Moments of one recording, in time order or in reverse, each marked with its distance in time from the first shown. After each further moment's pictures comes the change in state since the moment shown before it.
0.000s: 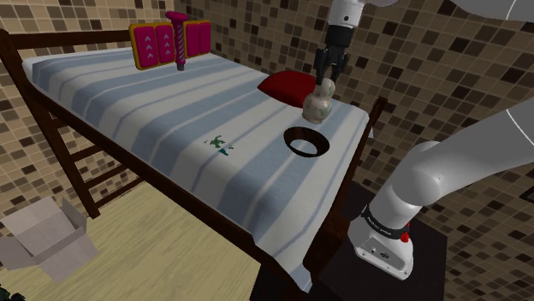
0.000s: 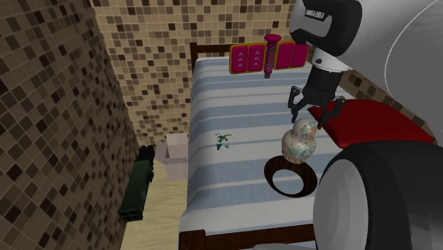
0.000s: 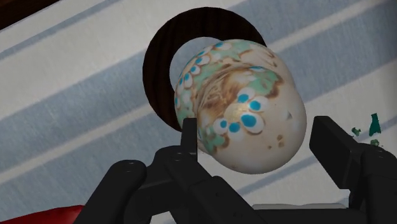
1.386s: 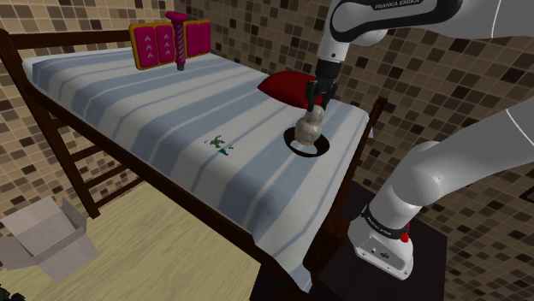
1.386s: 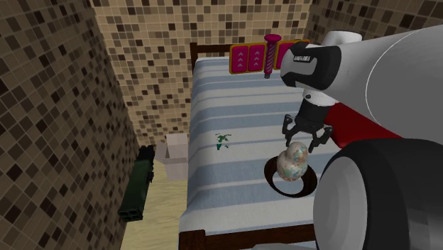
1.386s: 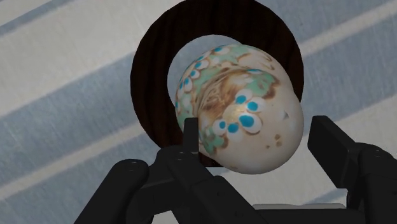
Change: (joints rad) arm -0.004 0.004 -0.006 -0.243 -0.003 0.246 -0.019
